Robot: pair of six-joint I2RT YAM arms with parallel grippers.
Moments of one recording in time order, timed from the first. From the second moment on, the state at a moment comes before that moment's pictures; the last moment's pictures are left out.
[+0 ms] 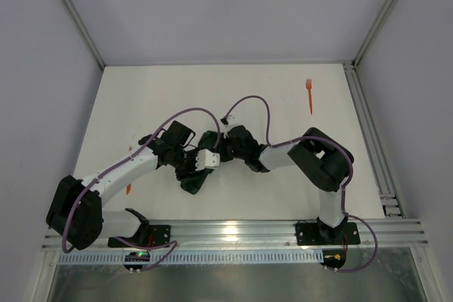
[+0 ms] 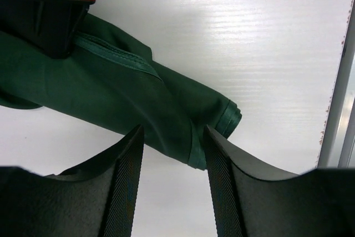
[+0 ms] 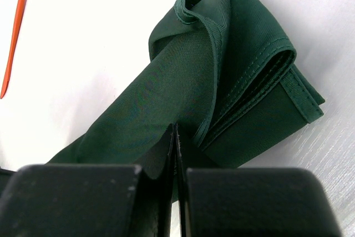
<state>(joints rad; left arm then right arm) -0.57 1.30 0.82 -0.72 0.44 0.96 0.82 1.93 0.87 0.54 -0.11 0.58</state>
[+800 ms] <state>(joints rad) -0.75 1.35 0.69 -0.46 0.15 0.78 0.82 1.93 0.87 0.55 -0.10 0.58</state>
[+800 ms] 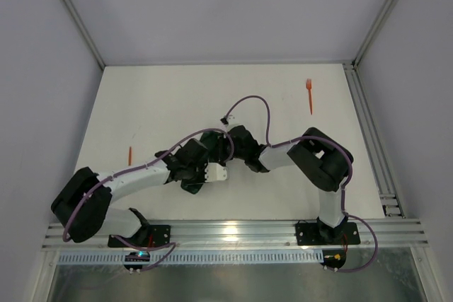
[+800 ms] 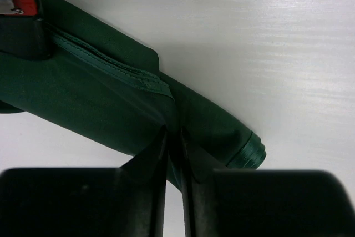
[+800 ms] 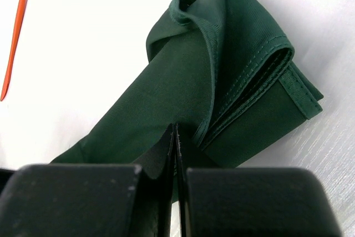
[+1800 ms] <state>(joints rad) -0.97 1.36 0.59 -0.31 -0.12 0.86 0.84 1.85 0.83 0.59 -0.47 0.42</state>
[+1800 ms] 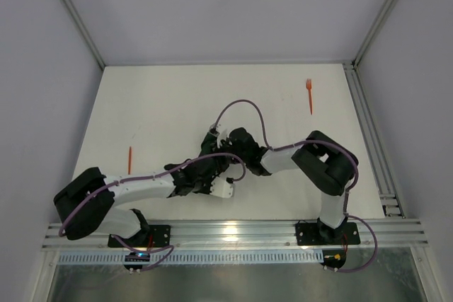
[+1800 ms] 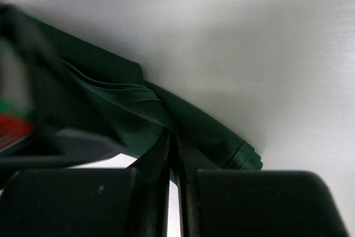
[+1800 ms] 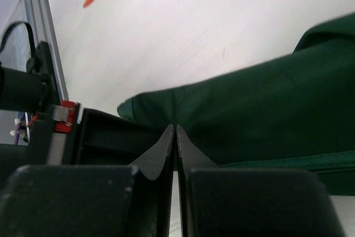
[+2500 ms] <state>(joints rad) -0.83 1.27 0.63 -0.47 0.13 0.76 0.86 1.97 0.84 0.62 -0.51 0.52</state>
